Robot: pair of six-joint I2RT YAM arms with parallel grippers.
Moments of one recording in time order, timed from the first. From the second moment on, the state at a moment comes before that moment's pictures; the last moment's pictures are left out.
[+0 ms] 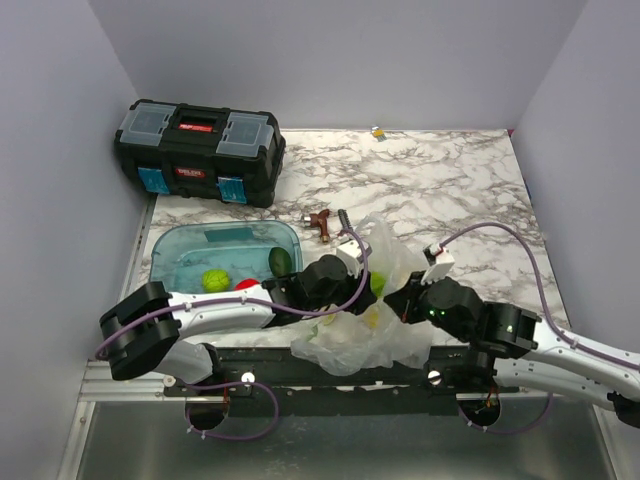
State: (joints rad) left arm -1.12 1.38 0.72 0.17 -0.06 -0.50; right arm 1.15 0.64 0.58 -0.48 0.39 0.81
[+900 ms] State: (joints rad) left arm -0.90 0.86 0.72 -0.22 -0.11 -0.52; right arm 1.15 0.67 0.62 -0.68 0.56 0.97
